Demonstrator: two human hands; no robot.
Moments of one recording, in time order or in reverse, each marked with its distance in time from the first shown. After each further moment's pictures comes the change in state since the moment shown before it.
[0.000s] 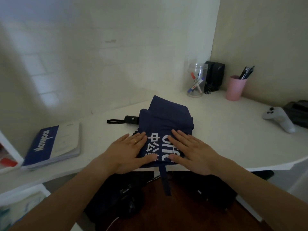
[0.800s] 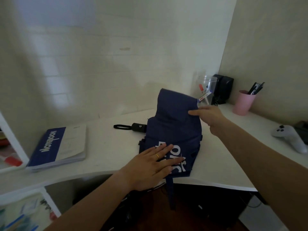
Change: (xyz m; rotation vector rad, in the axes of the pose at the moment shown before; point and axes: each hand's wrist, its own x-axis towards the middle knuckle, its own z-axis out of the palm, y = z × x) left_hand 0.016 0.019 0.030 -0.120 0.101 0.333; right_hand 0.075 0.024 -0.112 1.271 0.508 0.579
